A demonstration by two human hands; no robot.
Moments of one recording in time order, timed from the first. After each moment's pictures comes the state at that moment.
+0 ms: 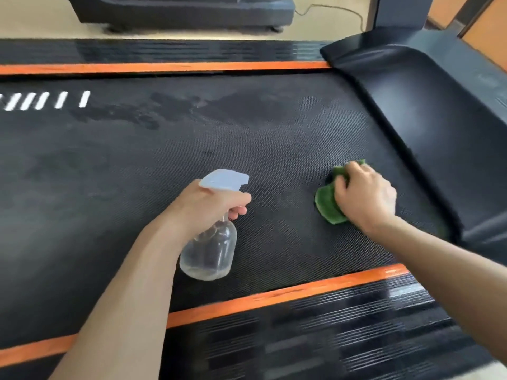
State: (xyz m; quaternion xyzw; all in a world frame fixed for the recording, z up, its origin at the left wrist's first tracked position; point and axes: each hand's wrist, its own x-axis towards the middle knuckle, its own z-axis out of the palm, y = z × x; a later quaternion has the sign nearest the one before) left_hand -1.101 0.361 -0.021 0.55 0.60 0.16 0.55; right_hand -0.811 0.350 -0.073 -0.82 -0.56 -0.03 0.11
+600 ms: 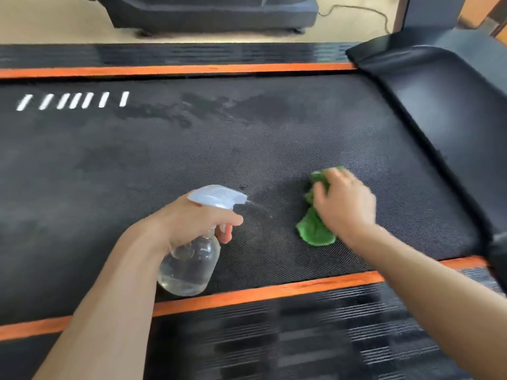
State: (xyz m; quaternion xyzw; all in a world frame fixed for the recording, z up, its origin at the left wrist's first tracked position) left_hand -1.172 0.352 -0.035 0.57 0.58 0.04 0.58; right_hand -0.893 0.346 -0.074 -0.78 -0.61 -0.01 0.14
